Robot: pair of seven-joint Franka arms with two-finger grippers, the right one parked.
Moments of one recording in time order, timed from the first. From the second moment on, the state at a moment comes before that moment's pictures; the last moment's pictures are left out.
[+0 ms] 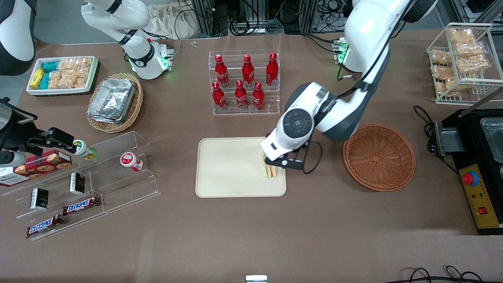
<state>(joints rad) -0.40 0.52 -0.26 -1.46 0.00 1.78 -0.47</state>
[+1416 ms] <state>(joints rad) 0.14 0.11 -0.21 -1.45 0.10 1.39 0.01</state>
